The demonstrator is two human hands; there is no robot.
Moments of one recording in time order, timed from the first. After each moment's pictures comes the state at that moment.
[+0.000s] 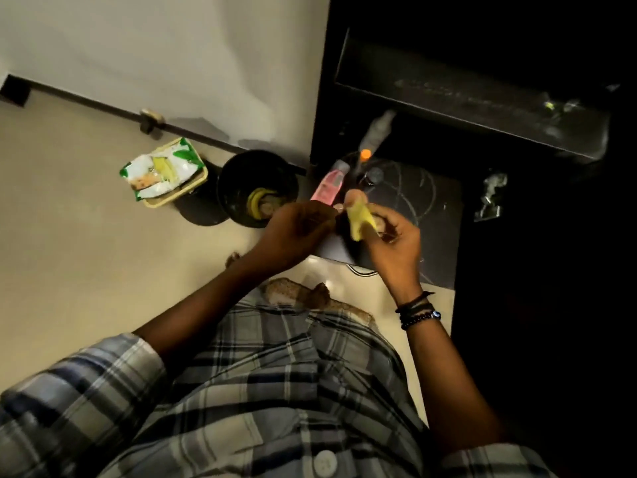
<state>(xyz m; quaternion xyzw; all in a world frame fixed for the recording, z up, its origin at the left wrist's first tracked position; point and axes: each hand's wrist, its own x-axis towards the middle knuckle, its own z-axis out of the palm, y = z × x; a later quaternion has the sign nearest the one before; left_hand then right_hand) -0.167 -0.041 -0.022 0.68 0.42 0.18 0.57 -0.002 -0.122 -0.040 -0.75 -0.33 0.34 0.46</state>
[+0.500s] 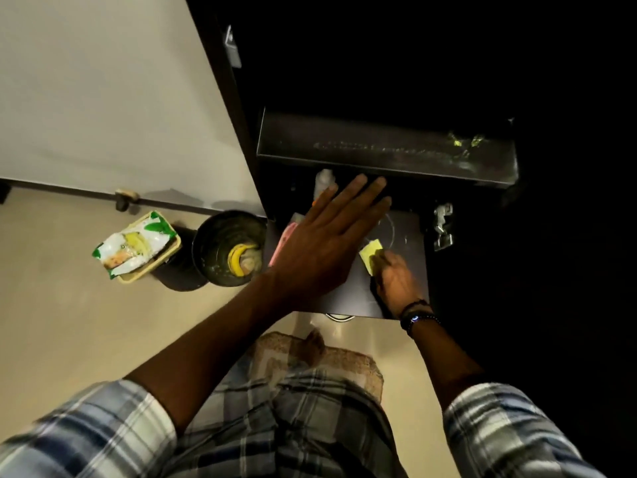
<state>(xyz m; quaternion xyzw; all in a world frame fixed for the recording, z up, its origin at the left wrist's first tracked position) -0.059 -0.025 0.032 0.96 0.18 0.17 0.13 0.115 -0.141 -0.134 -0.82 -0.53 0.21 0.04</state>
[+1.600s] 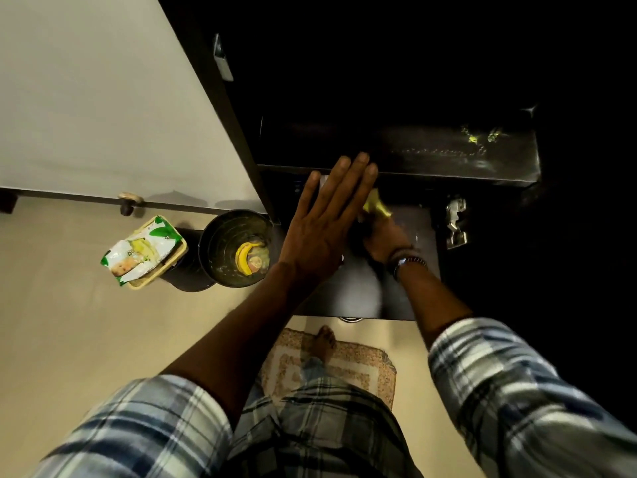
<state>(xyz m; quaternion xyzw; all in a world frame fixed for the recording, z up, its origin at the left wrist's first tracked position) -0.043 0.004 0.006 0.95 0.28 0.11 -0.01 0.127 -0.044 -0.131 -0.80 -0.53 0.29 0.05</state>
